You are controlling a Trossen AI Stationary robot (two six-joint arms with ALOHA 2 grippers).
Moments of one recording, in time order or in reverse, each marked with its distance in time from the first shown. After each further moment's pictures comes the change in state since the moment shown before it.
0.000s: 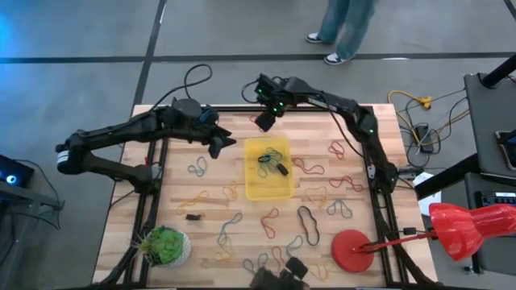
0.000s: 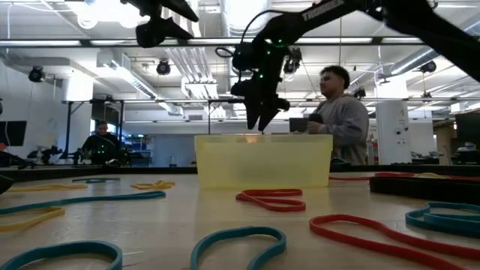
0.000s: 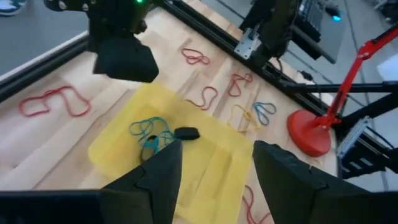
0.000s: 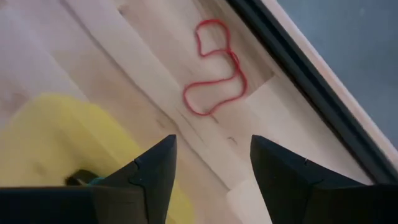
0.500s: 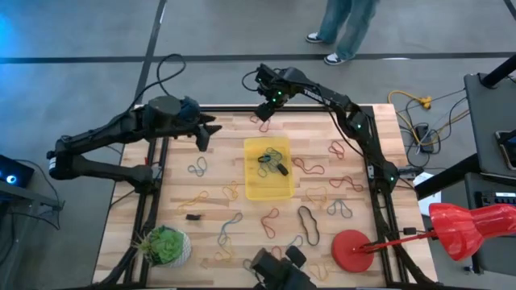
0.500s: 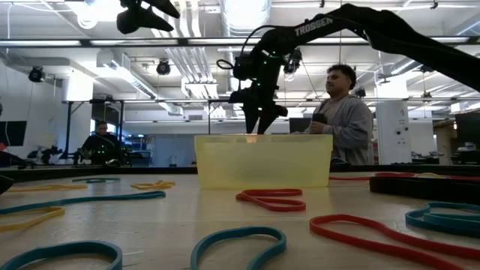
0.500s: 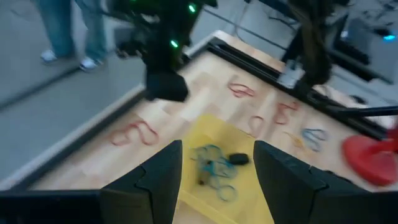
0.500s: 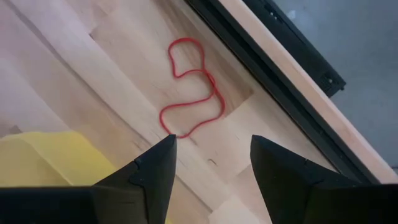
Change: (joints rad) left arm 0.018 -0.135 -0.002 -0.054 -0.233 0.136; right arm -0.075 0.157 0.245 -0.121 -0.064 0.000
